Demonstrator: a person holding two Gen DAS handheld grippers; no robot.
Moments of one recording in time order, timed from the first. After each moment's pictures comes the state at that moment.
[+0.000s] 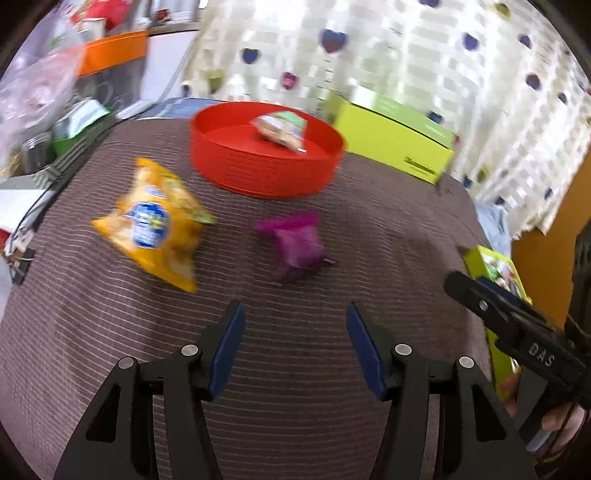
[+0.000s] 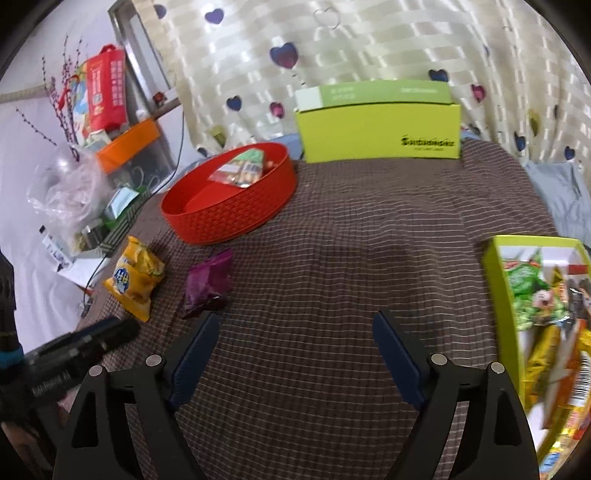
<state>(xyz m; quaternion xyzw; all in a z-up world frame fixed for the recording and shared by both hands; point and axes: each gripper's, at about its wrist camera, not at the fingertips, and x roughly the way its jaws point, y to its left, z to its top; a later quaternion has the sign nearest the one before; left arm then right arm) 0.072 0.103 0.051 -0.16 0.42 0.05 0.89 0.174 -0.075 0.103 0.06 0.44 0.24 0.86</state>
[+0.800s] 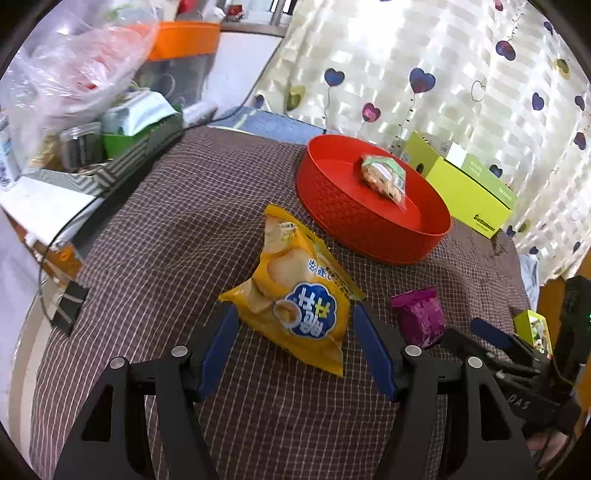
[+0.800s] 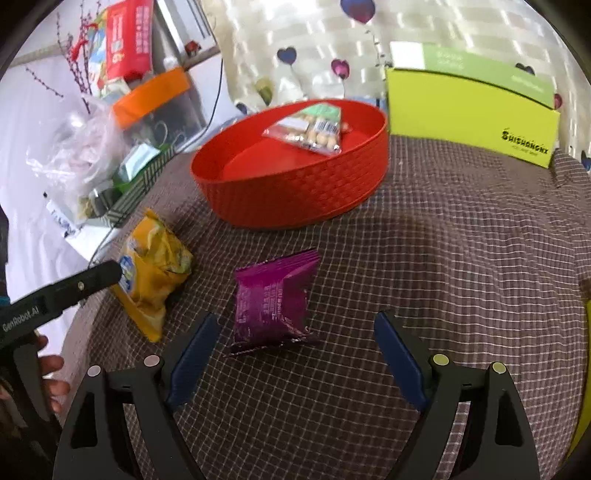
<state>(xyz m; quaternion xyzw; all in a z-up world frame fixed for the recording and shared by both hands) 0.090 0.223 0.045 -0.20 0.40 0.10 0.89 0.210 0.029 0.067 0.02 0.48 0.30 0.82</state>
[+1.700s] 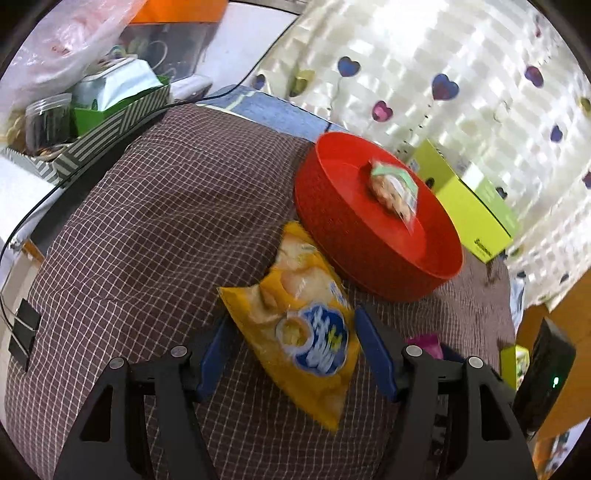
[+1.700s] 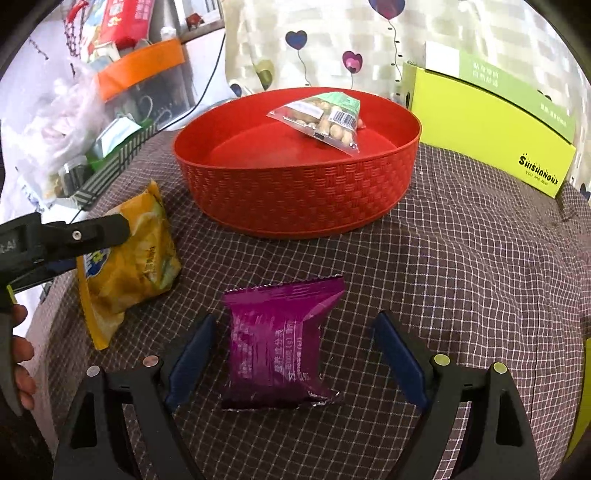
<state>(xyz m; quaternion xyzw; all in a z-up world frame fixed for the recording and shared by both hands) 0.140 0.248 0.028 -0.27 0.42 0.08 0.87 0.229 0.078 0.050 -0.05 0.48 0.27 0.84</state>
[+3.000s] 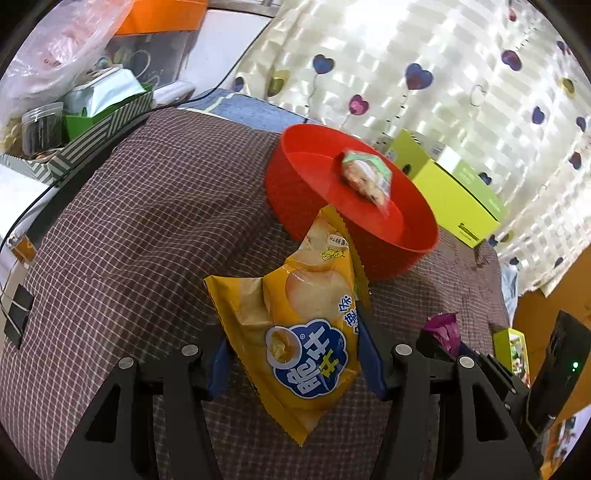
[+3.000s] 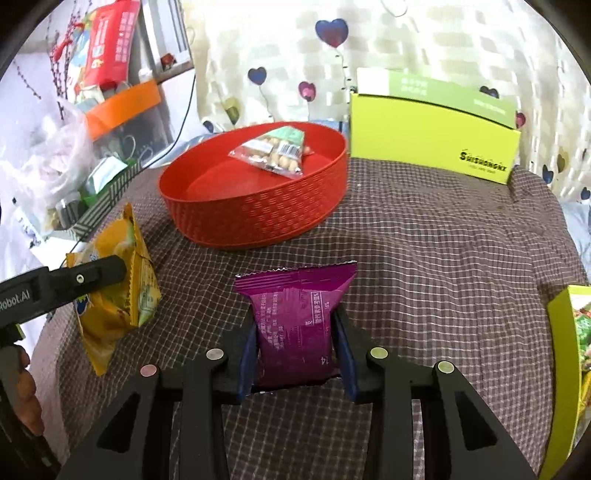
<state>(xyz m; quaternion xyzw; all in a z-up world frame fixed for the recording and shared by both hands) 0.126 0.212 0.036 -0.25 0.41 0.06 0.88 0.200 0.026 0.080 -0.01 0.44 0.22 0.87</state>
